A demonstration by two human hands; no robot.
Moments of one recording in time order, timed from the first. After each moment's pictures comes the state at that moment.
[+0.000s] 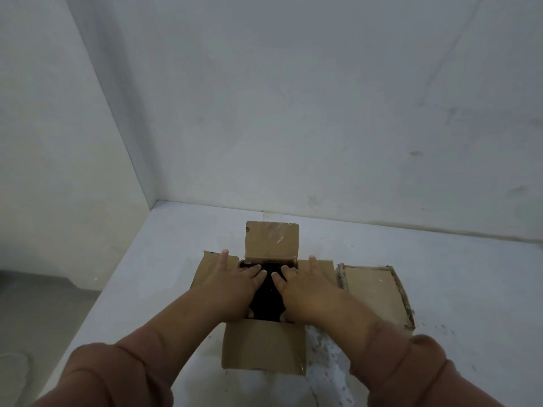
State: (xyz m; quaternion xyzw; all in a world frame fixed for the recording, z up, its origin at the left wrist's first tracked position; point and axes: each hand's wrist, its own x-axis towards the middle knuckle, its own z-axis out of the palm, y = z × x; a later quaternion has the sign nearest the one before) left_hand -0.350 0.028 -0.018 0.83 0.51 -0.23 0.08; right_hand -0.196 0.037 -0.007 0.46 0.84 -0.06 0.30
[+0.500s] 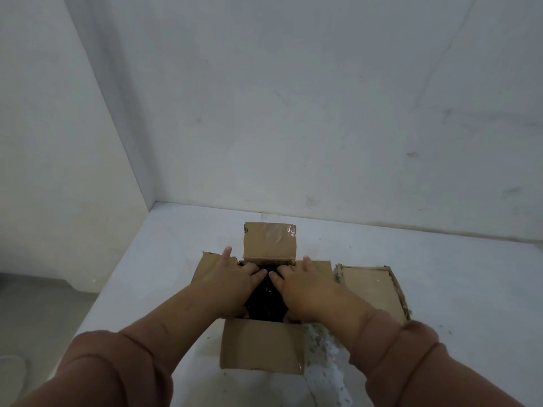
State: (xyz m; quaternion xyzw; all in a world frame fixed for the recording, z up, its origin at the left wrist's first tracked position) left_hand -0.355 0.035 -0.021 0.85 0.48 -0.23 0.03; right_hand -0.192 0.042 -0.005 0.41 0.86 -0.01 0.31
